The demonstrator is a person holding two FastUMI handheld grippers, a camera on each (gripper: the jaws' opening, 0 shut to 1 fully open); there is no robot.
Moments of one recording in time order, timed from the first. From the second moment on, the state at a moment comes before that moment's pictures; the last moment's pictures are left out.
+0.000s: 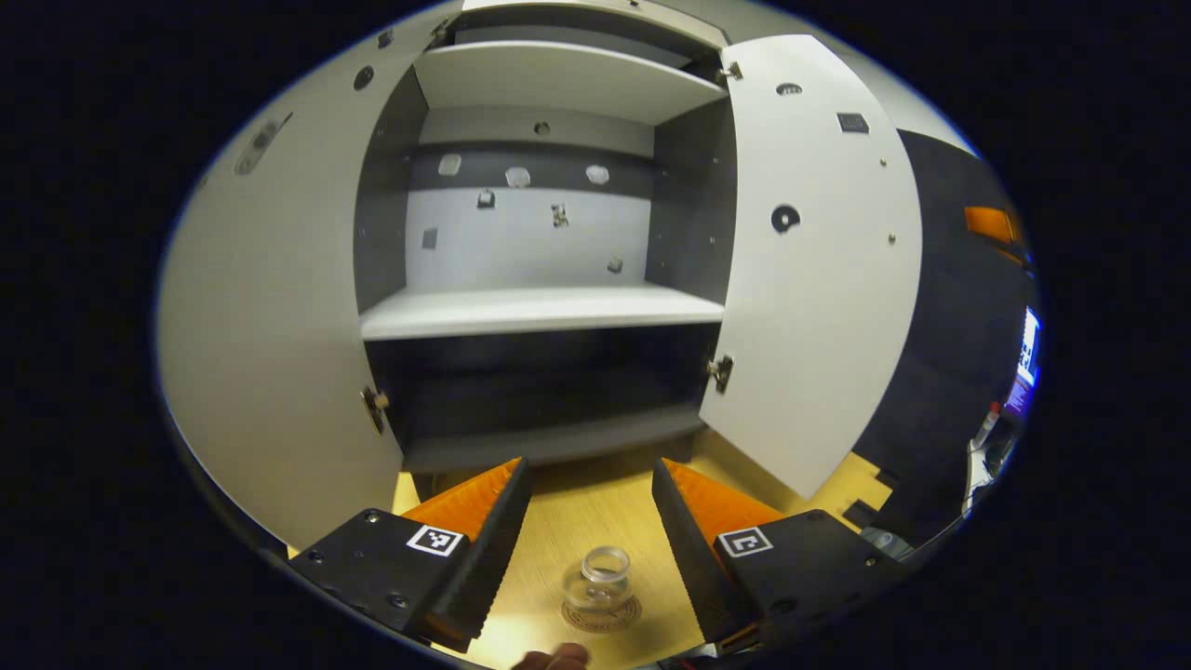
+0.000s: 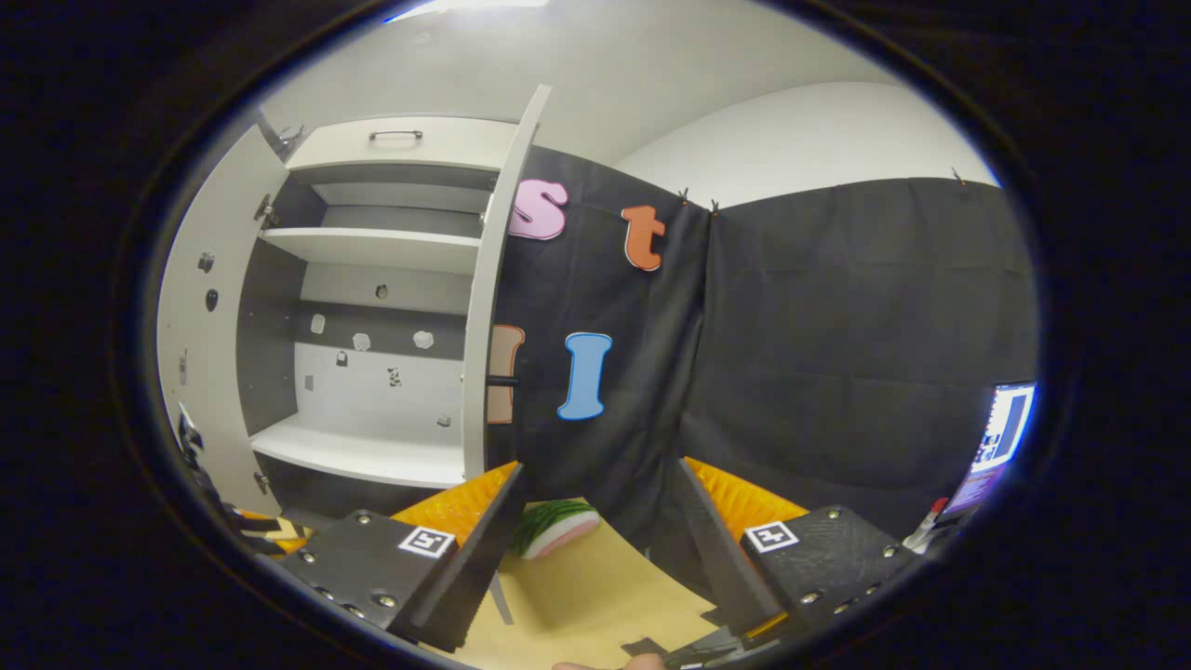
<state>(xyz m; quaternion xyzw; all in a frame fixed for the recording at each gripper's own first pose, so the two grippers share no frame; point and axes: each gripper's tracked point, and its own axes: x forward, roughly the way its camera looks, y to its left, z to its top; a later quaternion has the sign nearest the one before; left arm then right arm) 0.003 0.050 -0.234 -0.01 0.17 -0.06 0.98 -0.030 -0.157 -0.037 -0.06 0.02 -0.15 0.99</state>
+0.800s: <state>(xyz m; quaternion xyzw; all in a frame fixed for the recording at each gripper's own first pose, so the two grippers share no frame) -0.055 0.103 -0.040 0.01 0.05 0.06 1.00 0.048 -0.128 -0.023 -0.03 0.01 -0.03 1.00</state>
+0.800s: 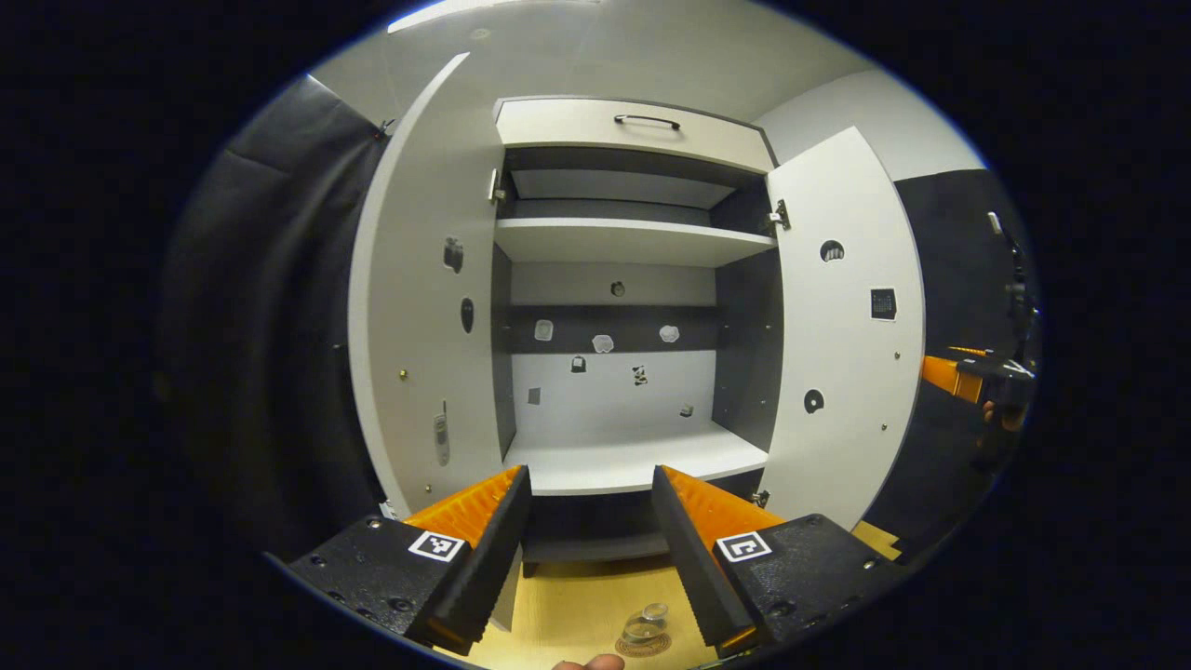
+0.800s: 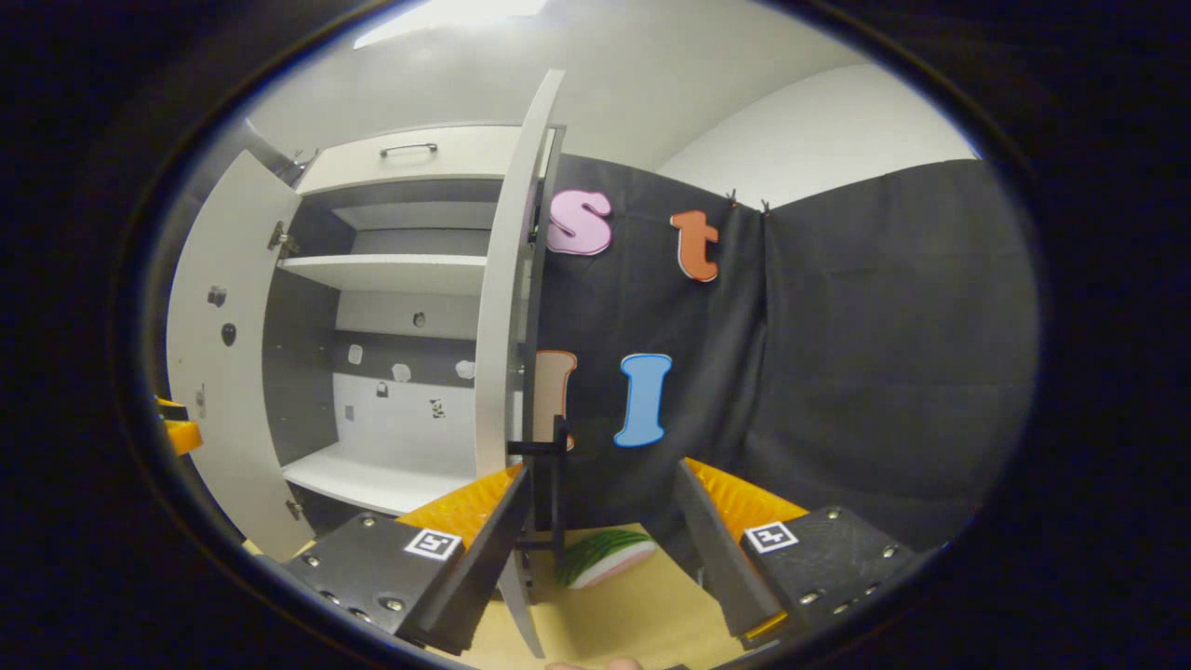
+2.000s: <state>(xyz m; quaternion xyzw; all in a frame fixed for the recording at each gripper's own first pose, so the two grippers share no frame) -0.094 0.177 -0.039 -0.02 0.04 0.13 0.99 0.121 0.049 -0.029 0.05 0.05 0.16 0.98</state>
